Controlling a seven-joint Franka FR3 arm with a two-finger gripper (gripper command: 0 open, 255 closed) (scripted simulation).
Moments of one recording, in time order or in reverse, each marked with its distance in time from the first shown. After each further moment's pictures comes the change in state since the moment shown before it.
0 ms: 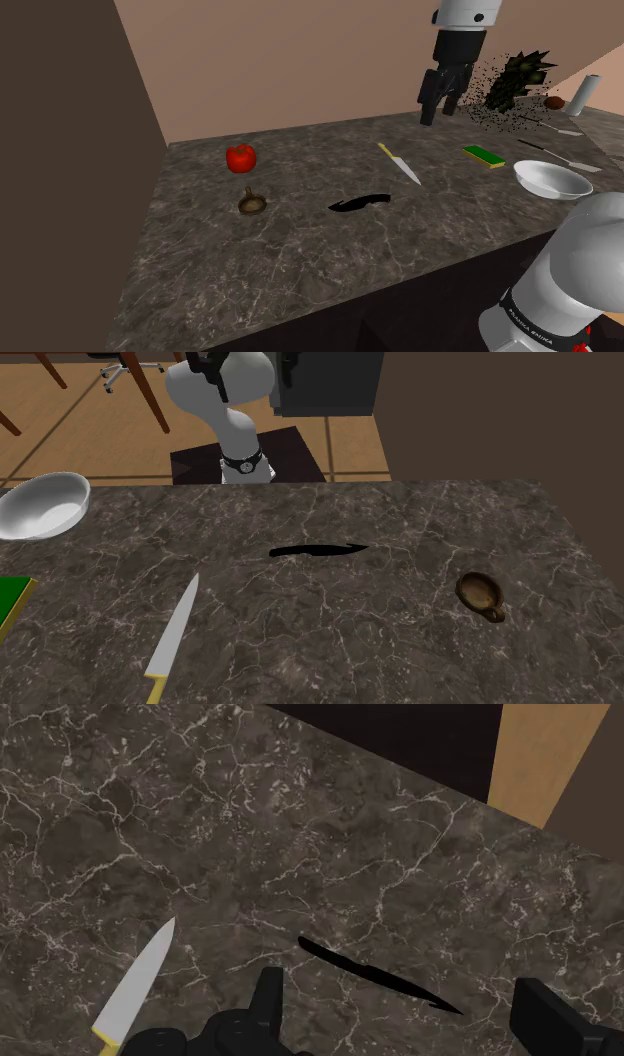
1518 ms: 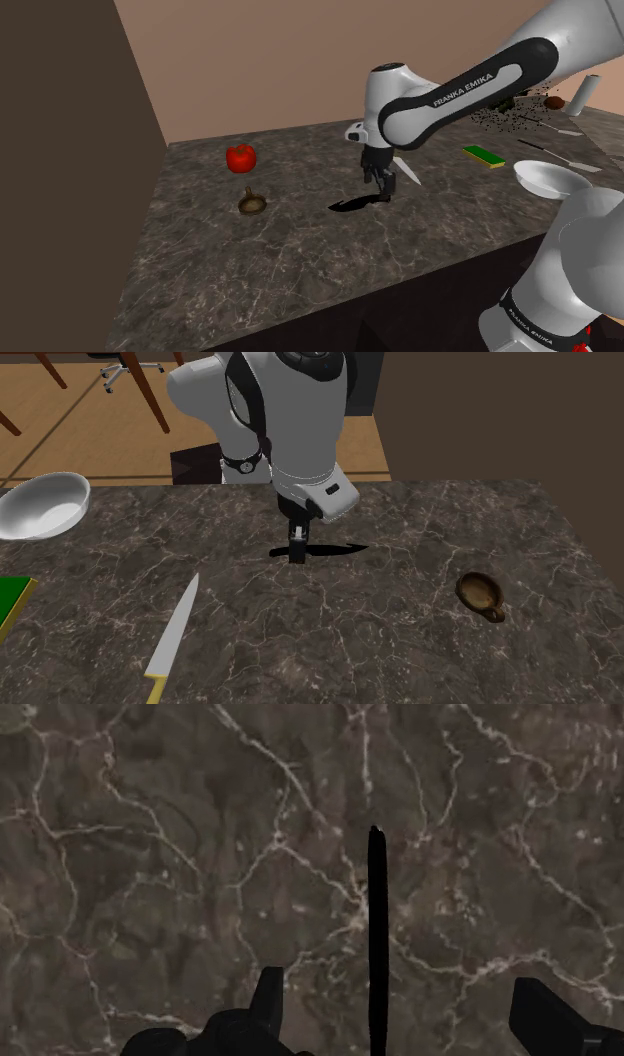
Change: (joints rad) arm 0.247 0.470 -0.166 -0.278 -0.171 0.727 -0.973
